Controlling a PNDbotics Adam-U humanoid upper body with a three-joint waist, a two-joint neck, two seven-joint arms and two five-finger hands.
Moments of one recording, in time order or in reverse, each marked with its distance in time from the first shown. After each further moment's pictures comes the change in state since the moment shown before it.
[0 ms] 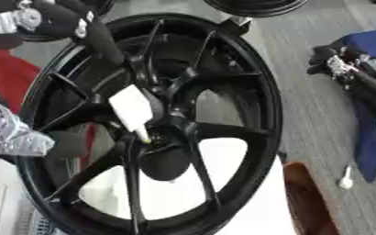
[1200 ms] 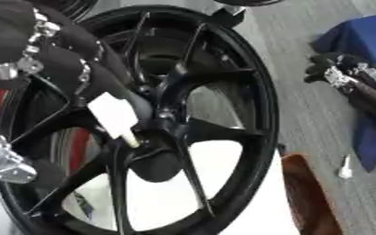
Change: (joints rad) left arm 0.020 -0.017 0.031 0.016 -0.117 -0.316 -0.063; right arm 0.009 0.012 0.009 -0.056 0.060 0.005 0.031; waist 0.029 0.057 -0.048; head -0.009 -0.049
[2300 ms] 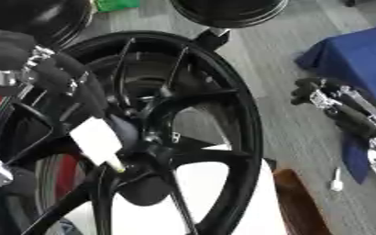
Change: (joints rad) left arm -0.047 -0.055 -0.029 0.189 0.133 0.039 -0.154; right arm -0.005 0.008 0.010 0.002 0.015 0.003 0.010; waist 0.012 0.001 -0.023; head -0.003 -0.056
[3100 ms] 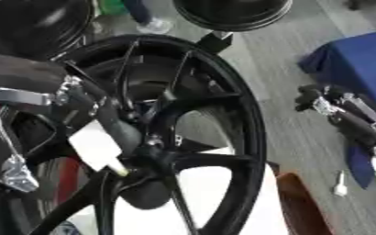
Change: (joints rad) left arm -0.002 -0.029 -0.080 0.072 -0.021 -0.001 0.001; right arm 0.000 0.011 0.000 0.011 0.004 0.000 0.001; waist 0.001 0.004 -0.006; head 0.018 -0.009
